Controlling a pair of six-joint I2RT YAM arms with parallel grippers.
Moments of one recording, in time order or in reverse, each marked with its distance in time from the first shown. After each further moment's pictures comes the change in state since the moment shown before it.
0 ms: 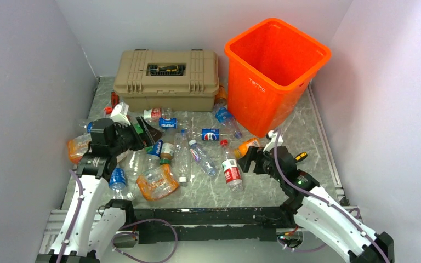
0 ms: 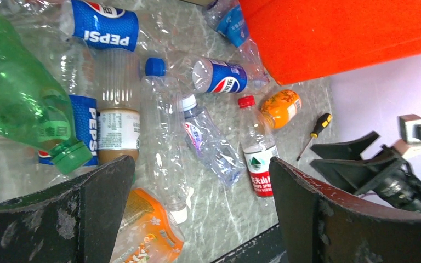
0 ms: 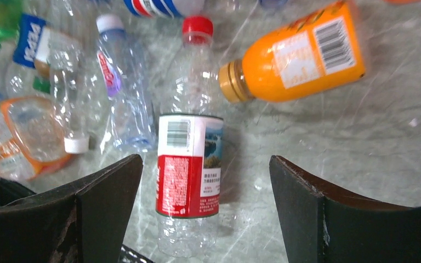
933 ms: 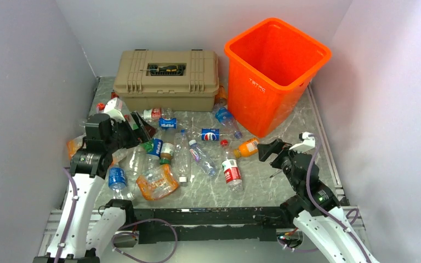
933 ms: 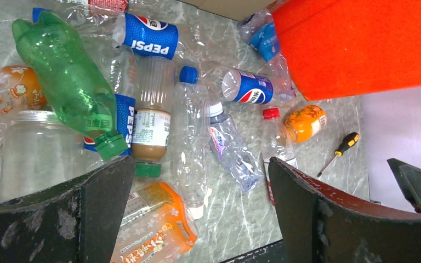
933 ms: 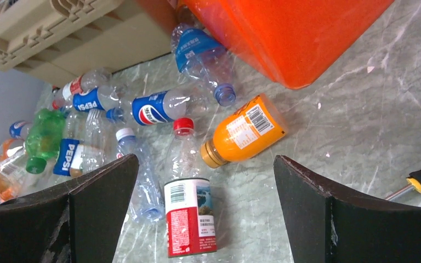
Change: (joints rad) left arm 0.001 0.037 0.145 -0.167 -0.141 0.032; right arm -0.085 -0.274 0.075 -0.128 0.218 0.063
